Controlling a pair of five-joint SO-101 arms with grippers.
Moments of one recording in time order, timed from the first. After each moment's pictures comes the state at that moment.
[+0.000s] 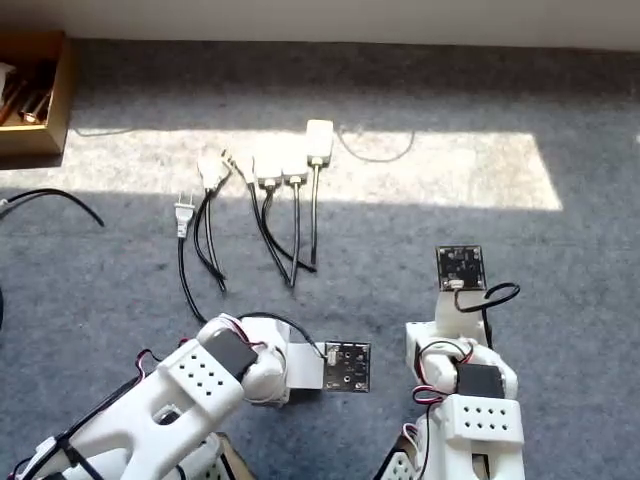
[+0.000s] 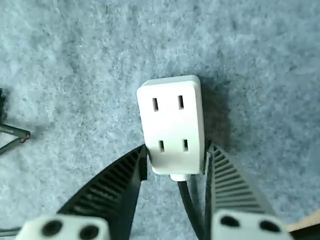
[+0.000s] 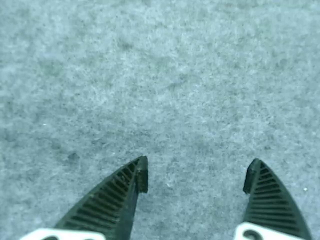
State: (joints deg) left arm 35.1 -46.1 72.8 56.4 -50.2; right arm -1.9 -72.6 88.0 49.5 8.0
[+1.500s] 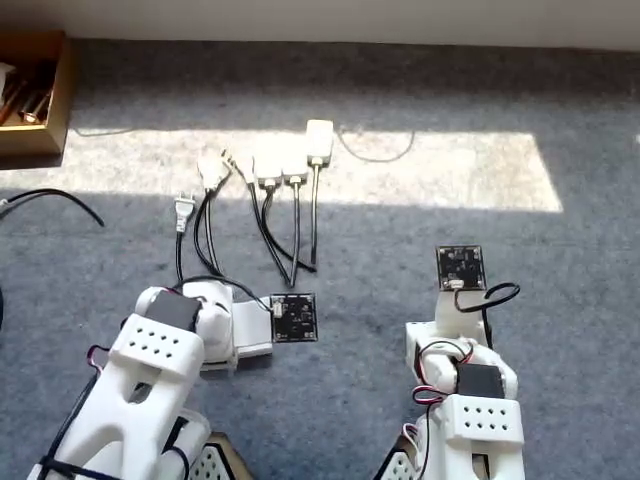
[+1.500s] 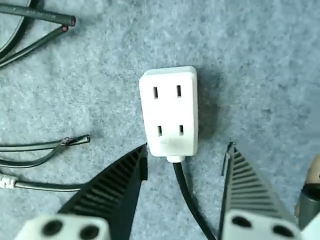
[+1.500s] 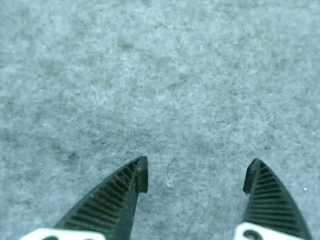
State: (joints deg) left arm 10.1 -46.0 64.9 68.1 -67.8; right arm -1.9 -72.6 88.0 49.5 8.0
